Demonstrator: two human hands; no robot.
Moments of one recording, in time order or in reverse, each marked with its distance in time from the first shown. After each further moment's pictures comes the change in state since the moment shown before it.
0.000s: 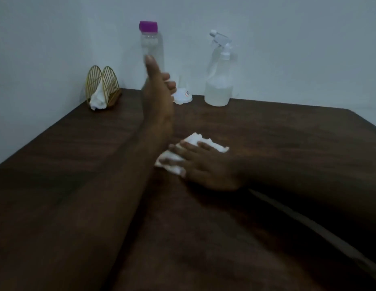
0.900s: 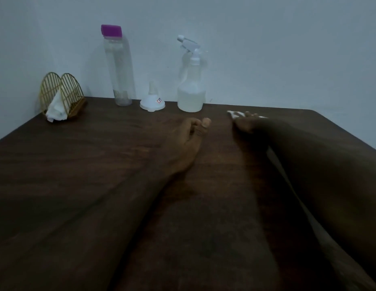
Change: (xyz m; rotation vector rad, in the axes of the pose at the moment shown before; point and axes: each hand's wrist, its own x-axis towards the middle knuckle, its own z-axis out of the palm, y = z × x) left_hand -0.029 -0.074 0.038 0.630 -0.594 0.295; right_hand -0.031 0.192 -0.010 0.194 0.119 1.016
